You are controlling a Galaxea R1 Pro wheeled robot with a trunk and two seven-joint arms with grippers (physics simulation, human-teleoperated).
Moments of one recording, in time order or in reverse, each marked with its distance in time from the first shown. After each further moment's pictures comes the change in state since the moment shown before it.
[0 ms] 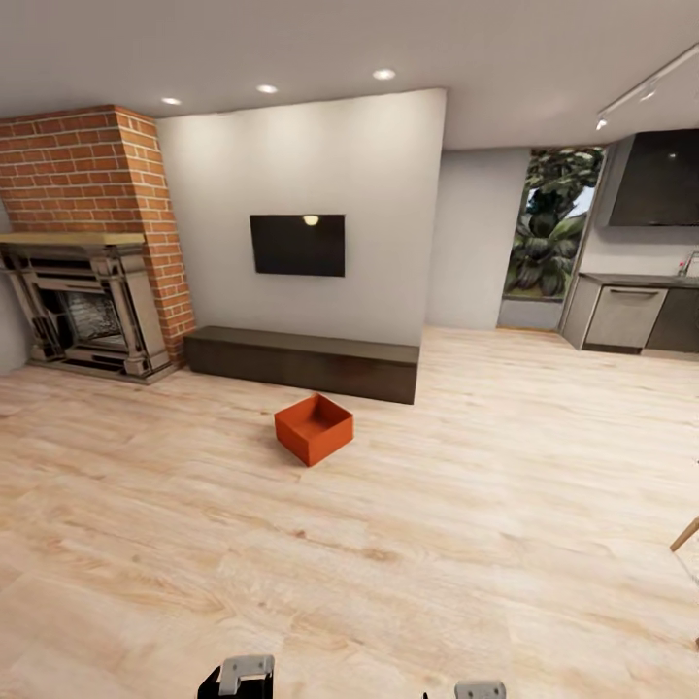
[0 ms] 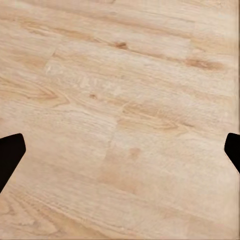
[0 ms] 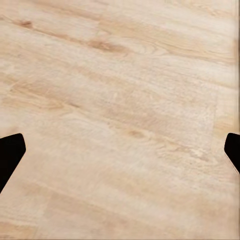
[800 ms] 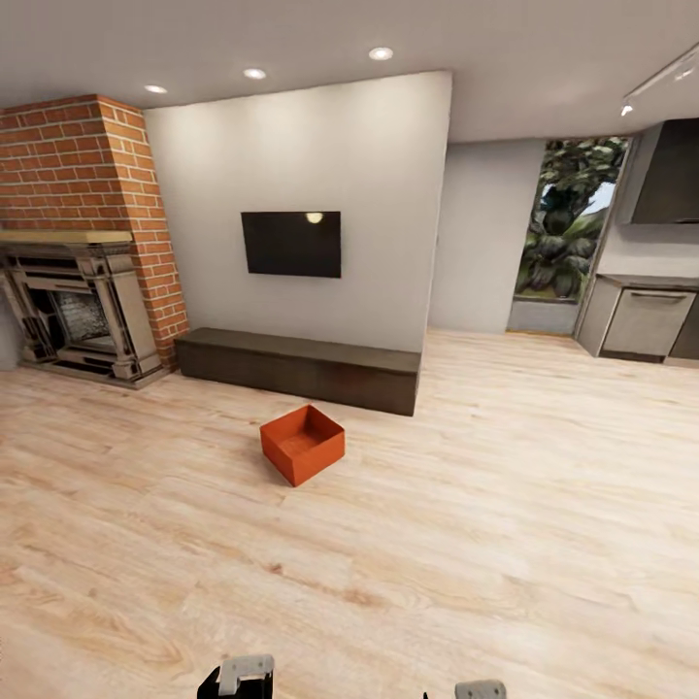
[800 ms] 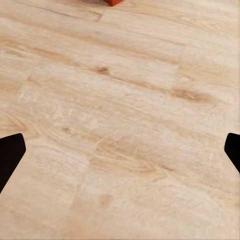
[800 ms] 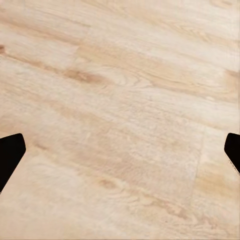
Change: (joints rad) left arm 0.000 0.001 0.000 0.000 0.003 0.000 0.001; right arm 0.000 0.000 0.000 0.000 0.000 0.000 0.000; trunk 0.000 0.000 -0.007
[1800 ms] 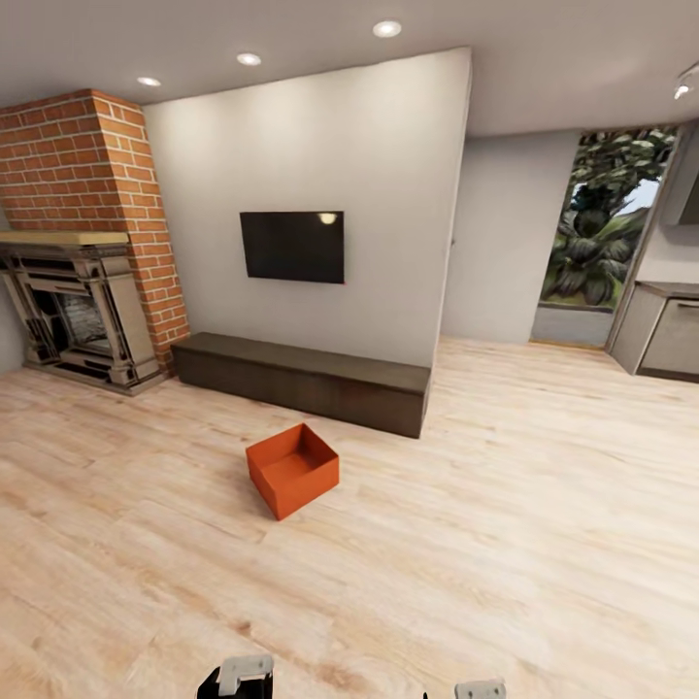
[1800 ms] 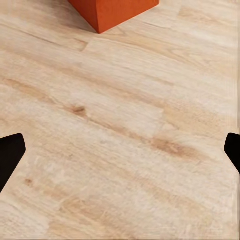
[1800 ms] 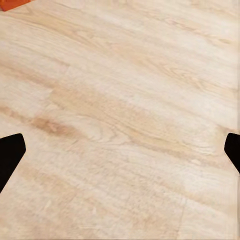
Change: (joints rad) left arm 0.000 0.000 0.000 0.000 0.000 0.000 0.000; right arm 0.000 0.000 0.000 0.000 0.000 0.000 0.000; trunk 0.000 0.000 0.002
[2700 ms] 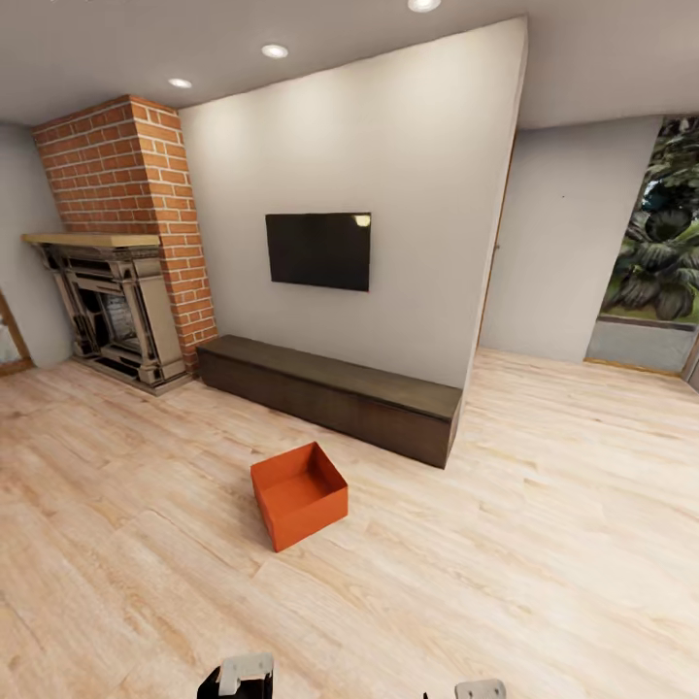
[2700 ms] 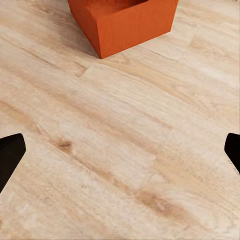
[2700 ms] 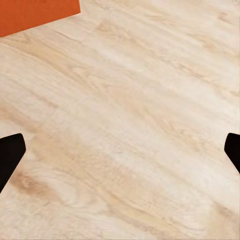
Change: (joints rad) left arm 0.000 0.000 0.000 0.000 0.000 0.000 0.000; right arm 0.000 0.000 0.000 0.000 0.000 0.000 0.000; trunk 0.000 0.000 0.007
